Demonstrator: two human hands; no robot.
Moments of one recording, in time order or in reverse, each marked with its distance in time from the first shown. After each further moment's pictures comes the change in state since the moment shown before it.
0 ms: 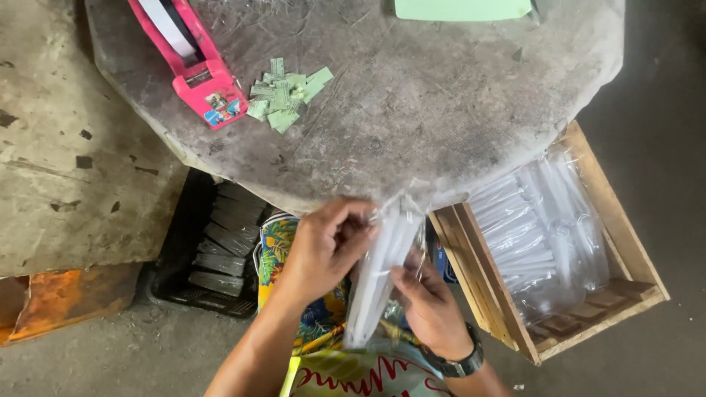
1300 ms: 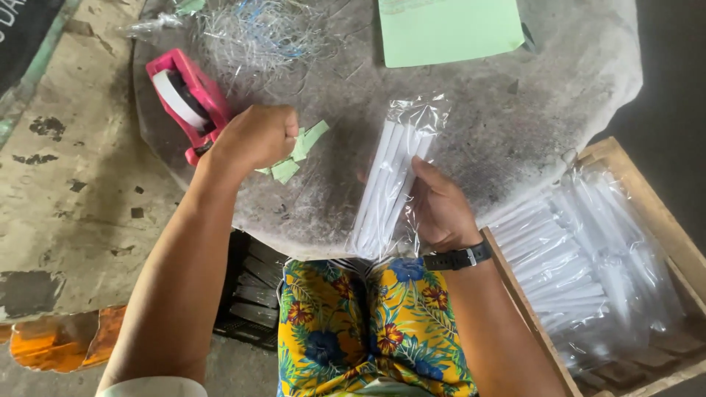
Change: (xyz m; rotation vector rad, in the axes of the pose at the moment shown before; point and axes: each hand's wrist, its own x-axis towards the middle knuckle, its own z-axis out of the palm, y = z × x) left_hand 0.170 -0.032 -0.096 1.149 -0.292 -0.357; right_hand 0.153 -0.051 -0.059 0.329 0.098 0.115
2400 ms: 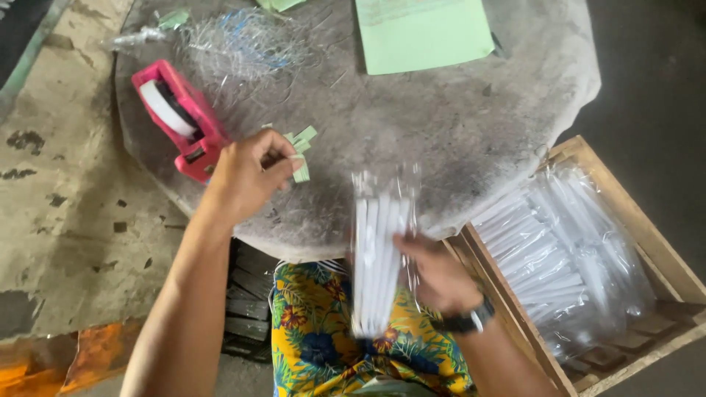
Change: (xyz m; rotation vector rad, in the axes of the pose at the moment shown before) left_hand -0.069 0.032 -0.012 -0.601 0.141 0.000; right_hand -0.086 0.017 0.017 -0.395 0.224 0.300
